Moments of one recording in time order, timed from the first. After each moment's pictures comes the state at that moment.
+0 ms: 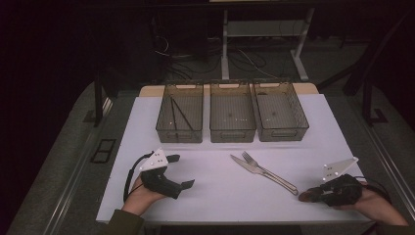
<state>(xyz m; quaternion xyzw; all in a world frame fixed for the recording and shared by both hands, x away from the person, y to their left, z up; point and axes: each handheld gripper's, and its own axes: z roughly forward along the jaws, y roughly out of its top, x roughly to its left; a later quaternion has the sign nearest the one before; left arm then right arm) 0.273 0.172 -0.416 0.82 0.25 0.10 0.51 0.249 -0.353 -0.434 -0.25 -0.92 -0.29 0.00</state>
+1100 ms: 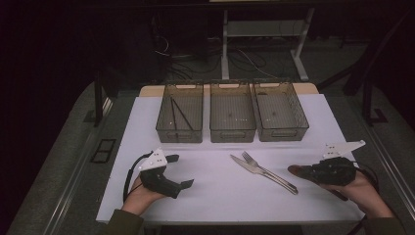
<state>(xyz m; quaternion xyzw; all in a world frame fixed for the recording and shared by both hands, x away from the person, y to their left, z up) 0.274 0.174 -0.418 0.82 0.25 0.09 0.51 0.277 -0.340 -0.405 -0.30 -0.86 -0.40 -0.04</state>
